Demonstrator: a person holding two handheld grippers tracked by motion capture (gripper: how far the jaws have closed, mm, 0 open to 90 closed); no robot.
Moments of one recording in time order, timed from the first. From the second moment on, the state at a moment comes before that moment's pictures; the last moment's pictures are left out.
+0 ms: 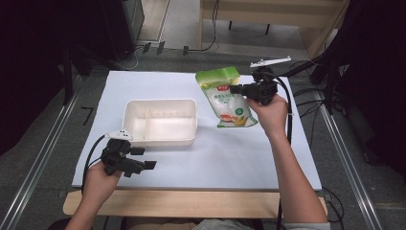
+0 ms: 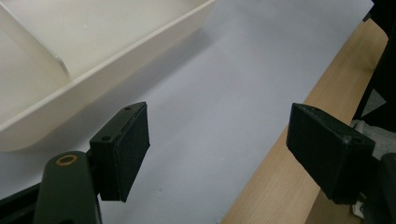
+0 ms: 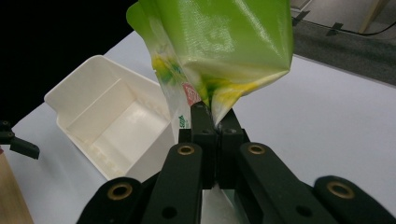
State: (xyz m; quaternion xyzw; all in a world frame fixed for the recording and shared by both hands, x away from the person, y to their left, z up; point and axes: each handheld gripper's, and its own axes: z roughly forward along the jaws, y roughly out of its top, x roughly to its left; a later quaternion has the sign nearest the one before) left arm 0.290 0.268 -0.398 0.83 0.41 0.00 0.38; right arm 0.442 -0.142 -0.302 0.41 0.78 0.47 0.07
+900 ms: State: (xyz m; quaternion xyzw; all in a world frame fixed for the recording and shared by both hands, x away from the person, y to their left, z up) left arm 0.291 0.265 -0.399 0.83 0.40 -0.01 0.39; right arm 0.450 -0.083 -0.236 0.36 0.80 0.47 0.07
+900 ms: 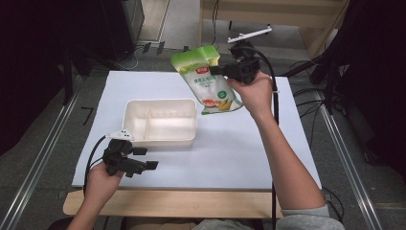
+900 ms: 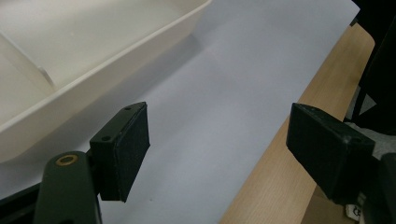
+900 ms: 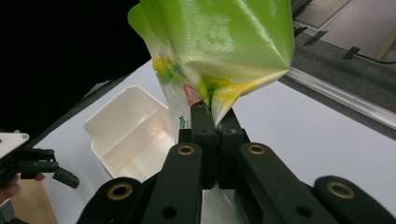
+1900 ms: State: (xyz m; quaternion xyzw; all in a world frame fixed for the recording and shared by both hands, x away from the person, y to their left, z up) left arm 0.290 0.264 -0.399 0.83 0.39 -0.01 0.40; right arm 0.467 0.044 -0.249 0.33 0.83 0.45 0.04
